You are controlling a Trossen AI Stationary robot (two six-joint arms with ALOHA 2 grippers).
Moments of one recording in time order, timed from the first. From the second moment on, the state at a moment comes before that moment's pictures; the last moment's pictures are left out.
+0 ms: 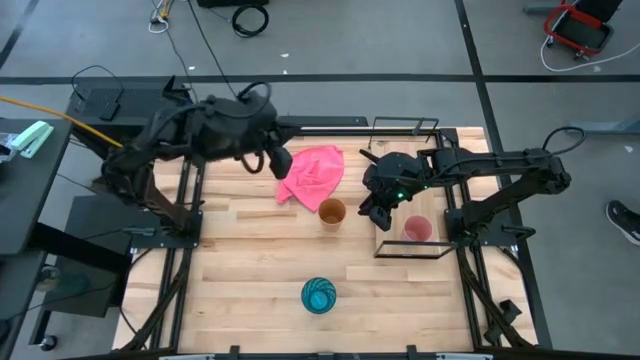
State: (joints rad) left arm -0.02 1.63 2.32 -1.11 -0.51 -0.30; right arm 0.02 1.30 1.28 -0.82 -0.14 0.50
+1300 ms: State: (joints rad) left arm -0.13 1.41 2.32 -0.31 -0.15 0.27; right arm 0.03 1.30 1.29 -0.82 -0.14 0.55
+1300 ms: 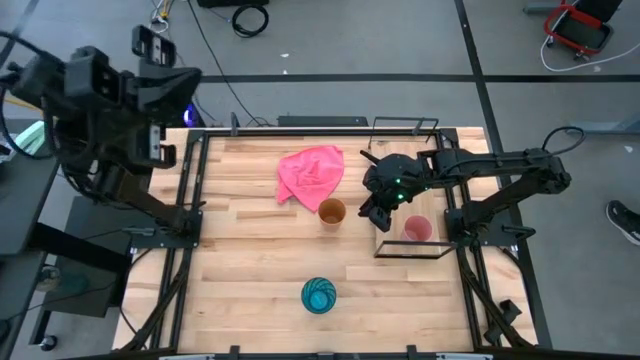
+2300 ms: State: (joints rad) left arm -0.14 0.60 0.88 0.10 -0.55 -0.14; right arm 0.03 1.30 1.29 -0.81 -0.13 0.60
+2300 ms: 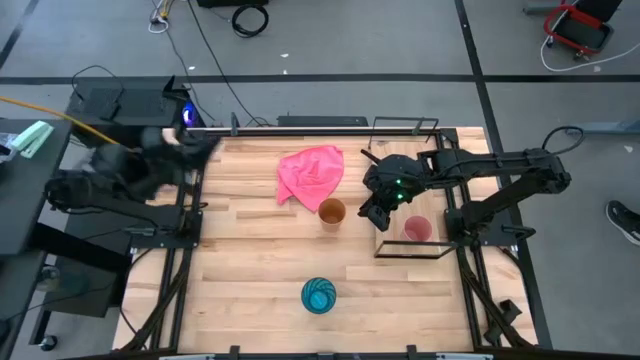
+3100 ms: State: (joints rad) left arm -0.14 0.62 0.60 -0.55 -0.64 -0.85; right arm -0.22 1.48 1.29 -0.77 -0.25 0.49
